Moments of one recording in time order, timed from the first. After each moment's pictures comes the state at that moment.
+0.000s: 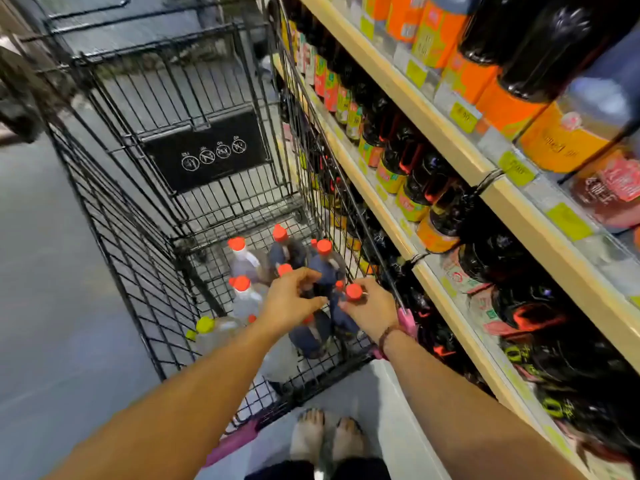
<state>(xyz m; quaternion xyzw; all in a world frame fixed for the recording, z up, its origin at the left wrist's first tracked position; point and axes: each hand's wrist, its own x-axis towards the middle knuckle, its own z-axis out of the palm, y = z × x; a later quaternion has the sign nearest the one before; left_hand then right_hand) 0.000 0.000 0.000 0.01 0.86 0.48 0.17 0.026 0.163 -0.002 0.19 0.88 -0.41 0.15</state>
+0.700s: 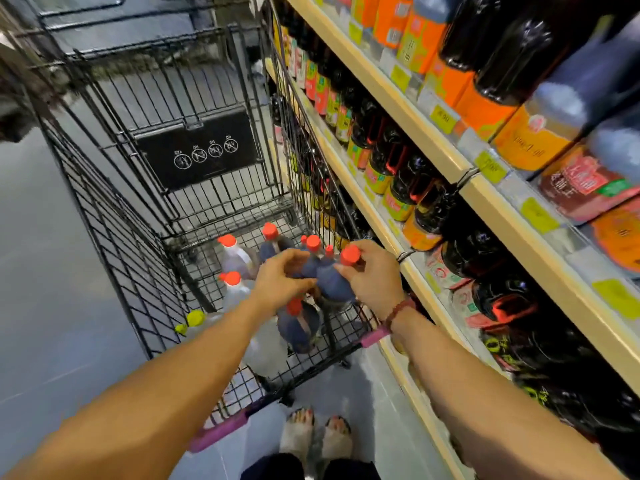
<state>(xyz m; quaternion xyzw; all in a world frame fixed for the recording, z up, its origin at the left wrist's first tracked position) -0.007 0.000 0.019 0.00 0.83 0.54 0.16 0.016 0.173 0.059 0.10 0.88 -0.46 0.00</state>
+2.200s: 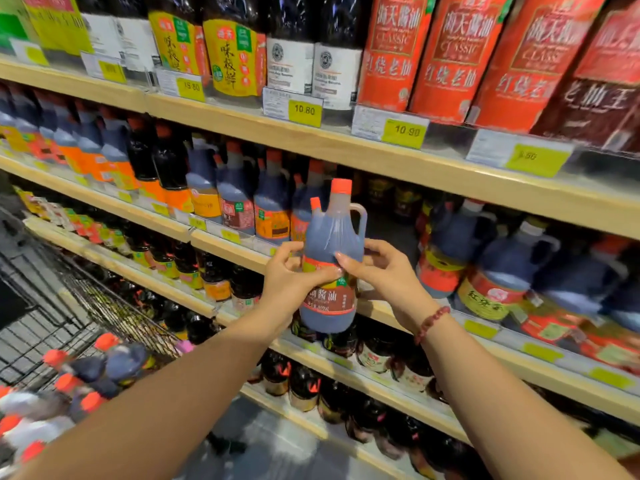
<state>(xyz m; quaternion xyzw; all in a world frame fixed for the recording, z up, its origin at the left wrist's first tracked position) 0.223 0.291 0.231 0.22 0.63 0.70 0.27 0.336 0.402 0.257 0.29 0.71 -0.60 -0.23</state>
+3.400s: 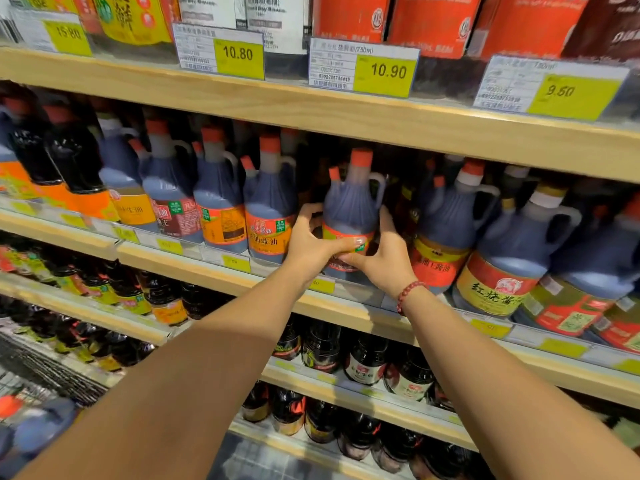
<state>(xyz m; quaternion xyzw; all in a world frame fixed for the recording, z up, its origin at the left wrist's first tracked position) 0.183 0.442 0.180 0.34 0.62 0.66 0.24 0.299 0.512 0.182 0.30 0.80 -0.38 -0.35</state>
